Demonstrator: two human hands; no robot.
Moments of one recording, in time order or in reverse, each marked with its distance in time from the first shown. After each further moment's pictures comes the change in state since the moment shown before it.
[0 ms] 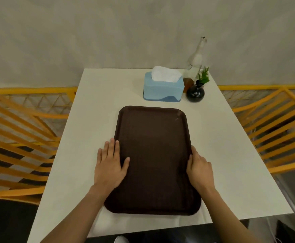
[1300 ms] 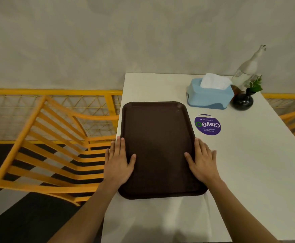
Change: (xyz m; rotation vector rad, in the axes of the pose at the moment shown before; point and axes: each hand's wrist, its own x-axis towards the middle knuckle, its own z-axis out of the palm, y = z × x) left_hand 0.018 -0.169 -0.035 -0.148 -0.017 -0.147; right_hand 0.019 -0.161 0.084 -0.173 -0.164 -0.129
